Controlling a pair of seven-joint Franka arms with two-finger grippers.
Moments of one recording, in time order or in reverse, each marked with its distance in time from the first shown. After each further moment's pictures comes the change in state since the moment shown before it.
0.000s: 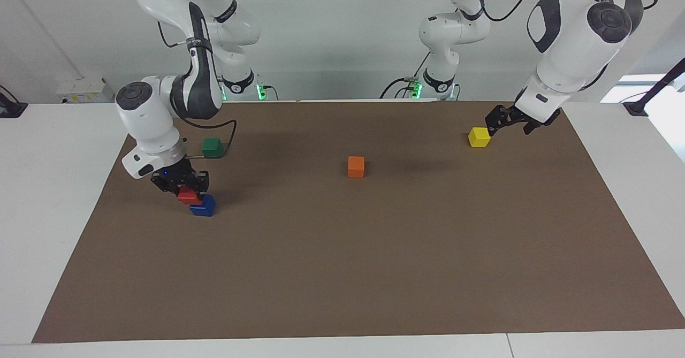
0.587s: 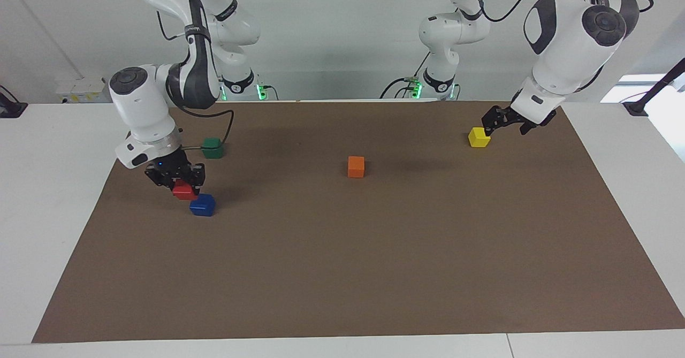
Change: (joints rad) left arm 0.000 0.000 -0.008 -0.029 -0.002 0.004 -0.006; right arm -0.004 -0.030 -0.001 0.005 0.000 -0.016 -0.011
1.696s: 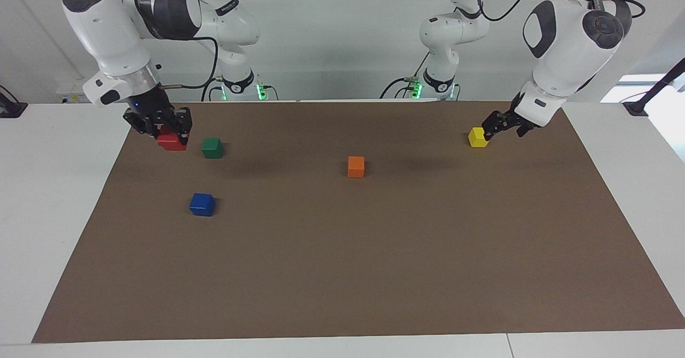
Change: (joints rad) left arm 0.082 -0.017 -0.059 -0.064 -0.039 0.070 -0.070; right arm 0.008 -0.200 0.005 0.150 0.029 -0.394 0.002
